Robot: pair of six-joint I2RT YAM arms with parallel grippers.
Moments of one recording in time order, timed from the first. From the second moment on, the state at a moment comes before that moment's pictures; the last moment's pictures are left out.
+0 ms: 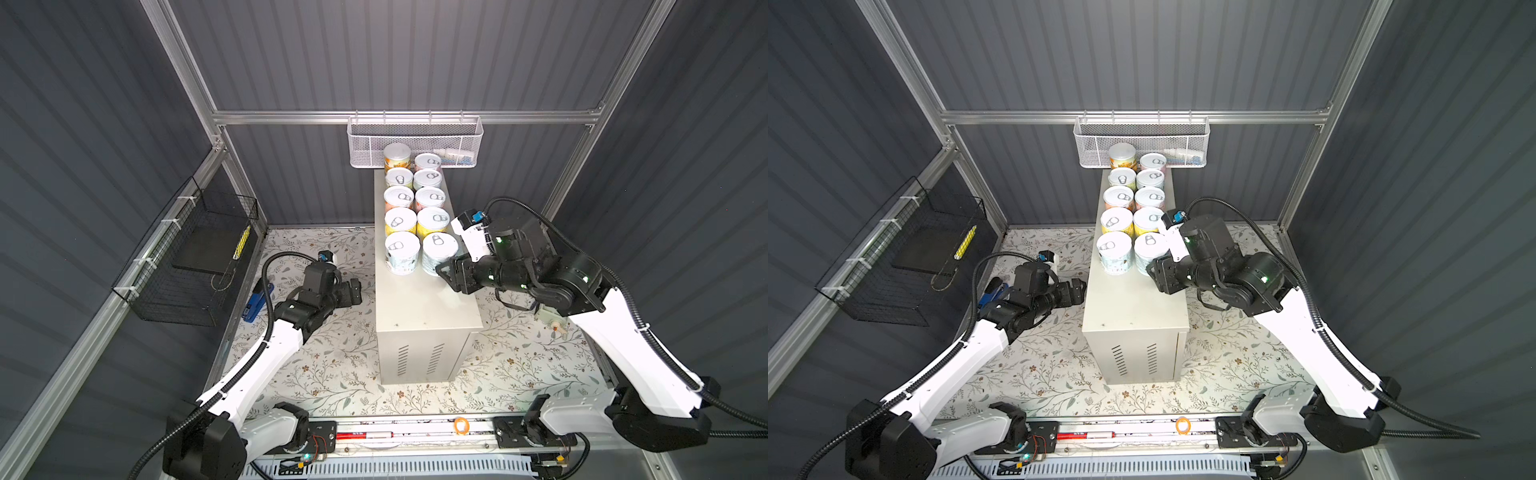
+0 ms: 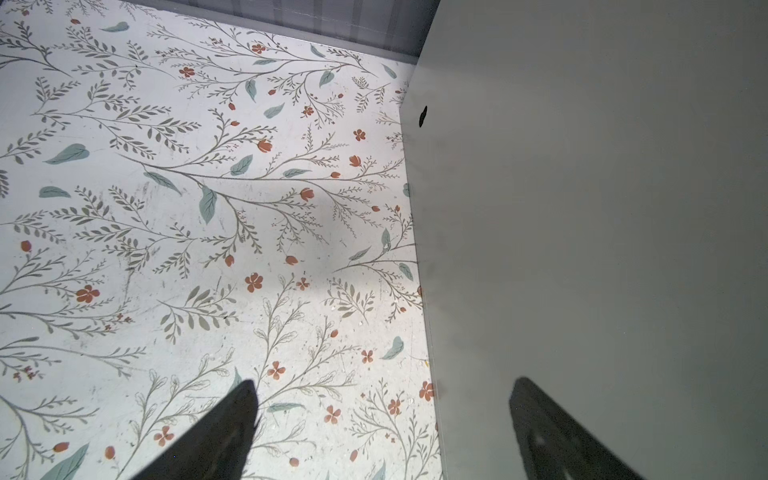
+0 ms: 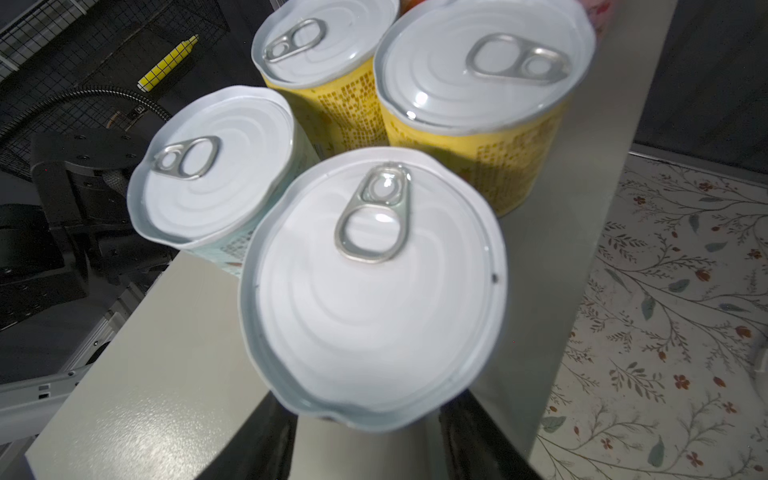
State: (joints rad) left arm -0.40 1.16 0.90 -0.42 -0.06 -0.37; right arm 0.79 1.32 1.78 -1.07 0.02 0.30
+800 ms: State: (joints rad) left arm -0.40 1.16 0.90 -0.44 -0.20 -0.39; right arm 0.76 1.03 1.67 -1.08 0.25 0.32
